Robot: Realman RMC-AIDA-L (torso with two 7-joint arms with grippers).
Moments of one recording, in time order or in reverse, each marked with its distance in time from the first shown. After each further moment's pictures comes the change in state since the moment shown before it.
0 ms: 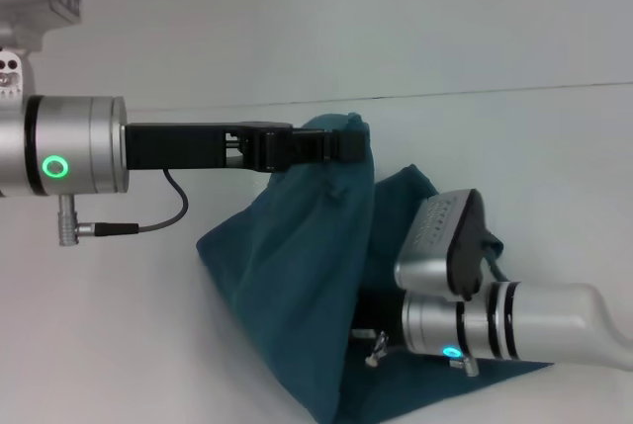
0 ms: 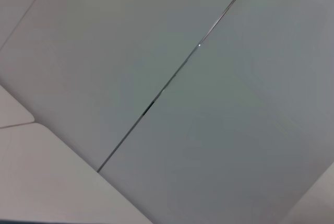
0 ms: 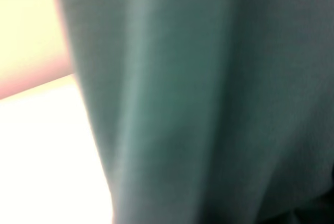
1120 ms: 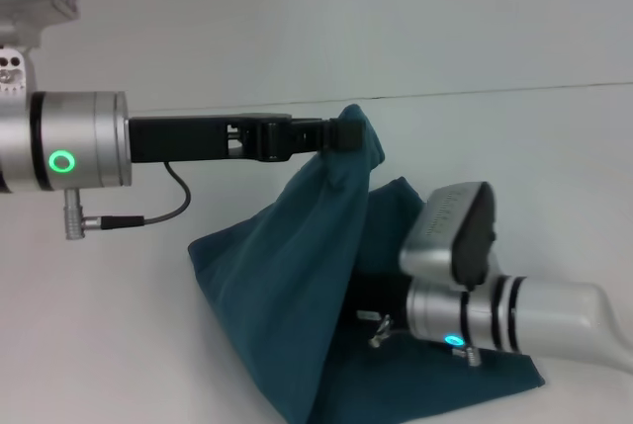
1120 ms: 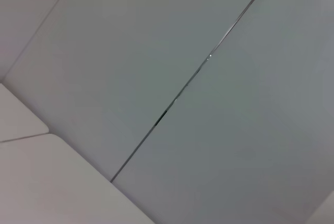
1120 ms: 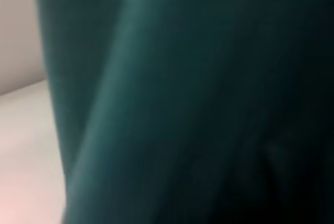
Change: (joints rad) left arm 0.001 -0.005 0.000 0.000 -0.004 -0.044 0.010; right arm -0.013 -0.010 0.125 0.033 -0.030 0.050 -0.064
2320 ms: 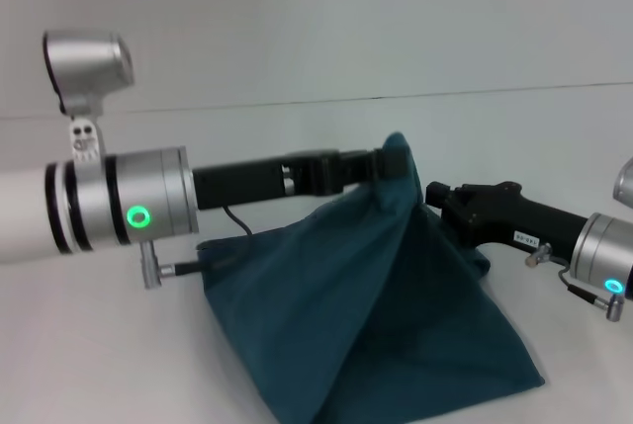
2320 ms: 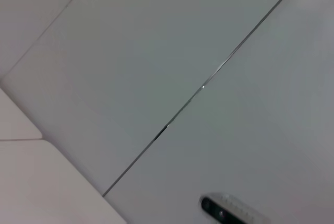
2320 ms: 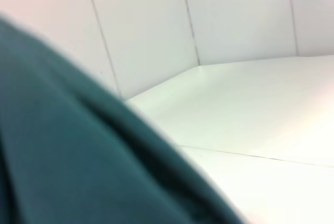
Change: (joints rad) left arm 0.002 -0.025 0.065 -0.275 -0.125 -0.155 0.182; right arm -0.206 -0.010 0.067 -0.434 0.082 -0.328 0.226
